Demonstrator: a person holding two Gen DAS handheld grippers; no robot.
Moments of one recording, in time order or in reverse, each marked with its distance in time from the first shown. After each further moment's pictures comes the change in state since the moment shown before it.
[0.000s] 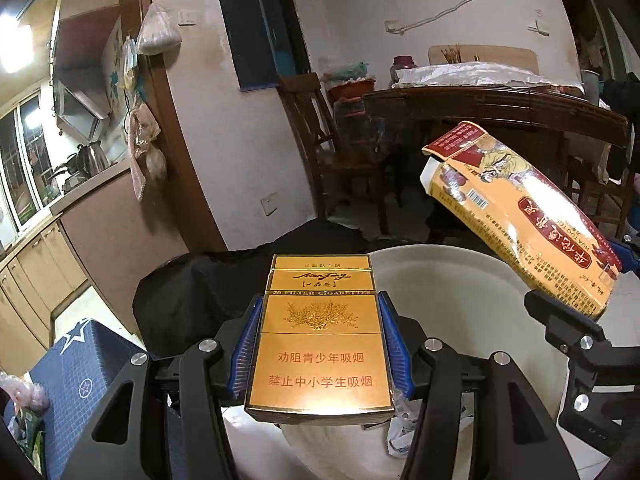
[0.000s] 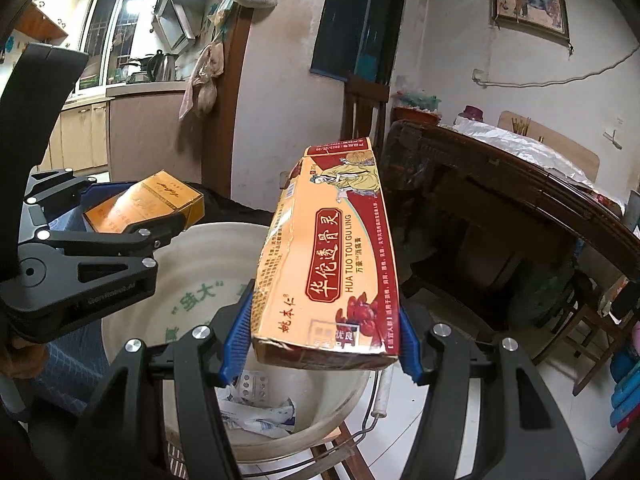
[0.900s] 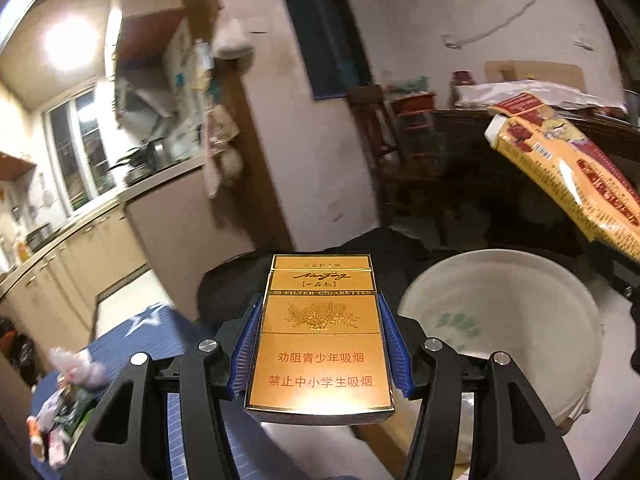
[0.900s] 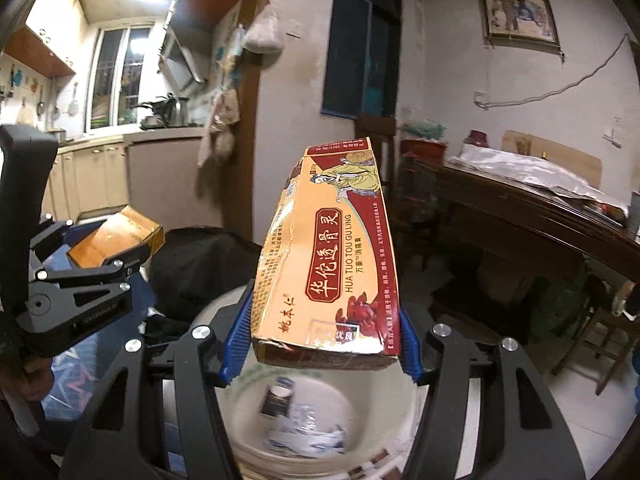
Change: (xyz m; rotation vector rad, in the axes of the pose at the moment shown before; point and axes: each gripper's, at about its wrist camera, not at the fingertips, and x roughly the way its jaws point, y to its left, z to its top) left arm -0.058 0.059 -0.010 -0.052 -0.034 0.178; right arm -0.046 0.025 0.025 0.065 -0.122 0.039
